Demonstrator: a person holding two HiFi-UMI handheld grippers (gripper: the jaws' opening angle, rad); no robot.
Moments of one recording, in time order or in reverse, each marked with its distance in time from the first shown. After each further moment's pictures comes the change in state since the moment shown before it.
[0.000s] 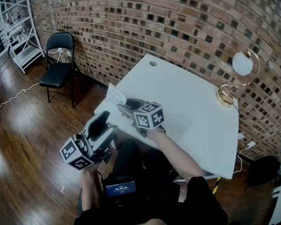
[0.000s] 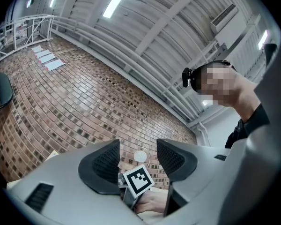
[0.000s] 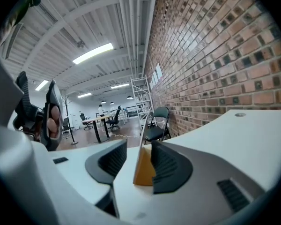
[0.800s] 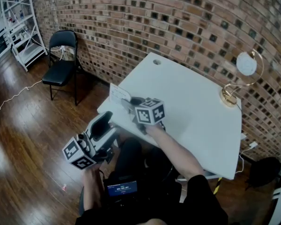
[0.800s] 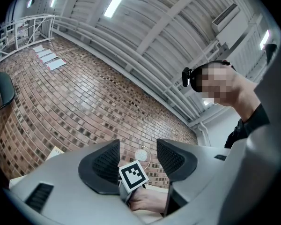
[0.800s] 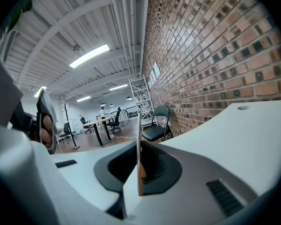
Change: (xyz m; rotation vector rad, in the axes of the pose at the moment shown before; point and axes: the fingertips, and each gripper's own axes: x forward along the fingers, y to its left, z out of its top) left arm -0.006 0.003 -0.004 -0.006 0.000 0.009; right arm 0.016 -0.004 0.002 0.066 0.001 0.018
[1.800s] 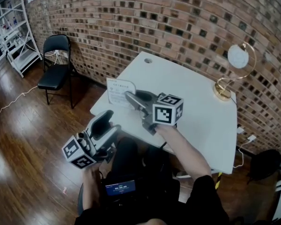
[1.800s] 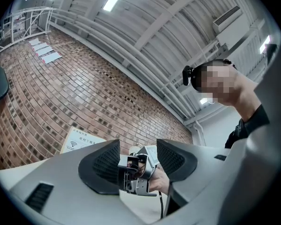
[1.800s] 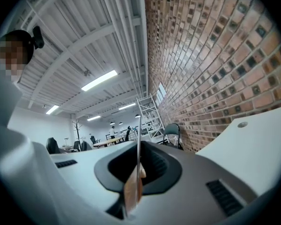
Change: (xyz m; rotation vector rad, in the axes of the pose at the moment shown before) left arm 0.024 -0.019 -0.018 -0.021 0.067 -0.039; right arm -0.106 0.043 0.082 0.033 -0.239 0.152
